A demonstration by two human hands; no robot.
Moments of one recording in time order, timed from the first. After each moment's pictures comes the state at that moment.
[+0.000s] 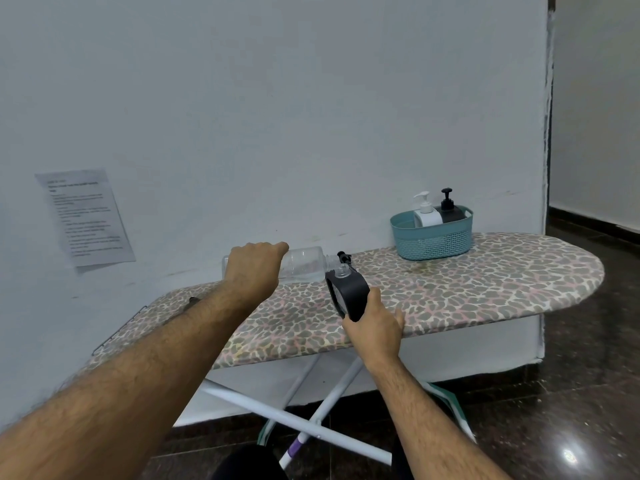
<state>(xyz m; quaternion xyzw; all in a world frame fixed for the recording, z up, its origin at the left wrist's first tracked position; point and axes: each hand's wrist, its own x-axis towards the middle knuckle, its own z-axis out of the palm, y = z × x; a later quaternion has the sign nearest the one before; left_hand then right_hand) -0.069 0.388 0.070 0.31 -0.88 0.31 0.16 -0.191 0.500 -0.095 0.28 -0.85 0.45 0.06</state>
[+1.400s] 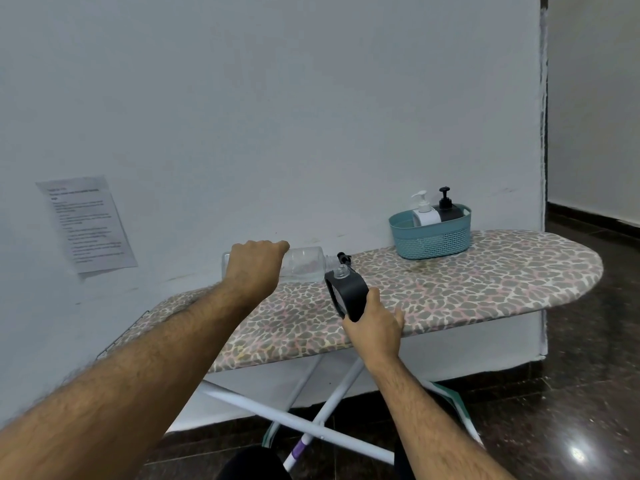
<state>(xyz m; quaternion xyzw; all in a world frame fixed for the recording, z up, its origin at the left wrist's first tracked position) -0.073 0.395 0.078 0.32 -0.87 0.34 0.14 -0.193 0.498 -0.098 0.28 -0.85 0.45 0.06</state>
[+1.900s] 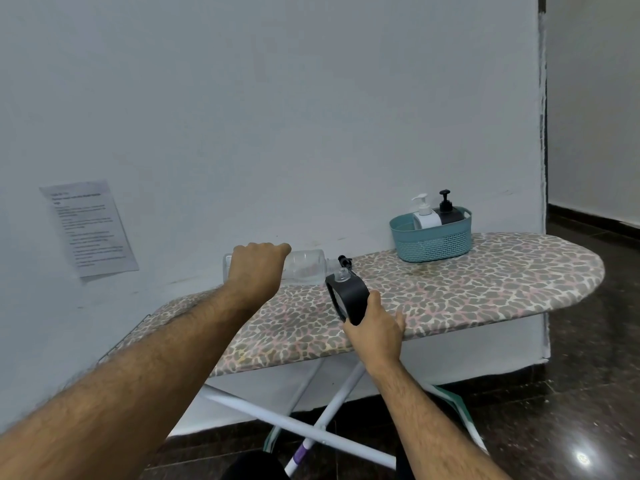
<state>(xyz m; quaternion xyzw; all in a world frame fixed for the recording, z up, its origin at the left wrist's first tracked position) -0.075 0.400 0.081 0.31 -0.87 0.35 0.14 -0.193 0.498 -0.097 0.29 -0.84 0.45 0.06</state>
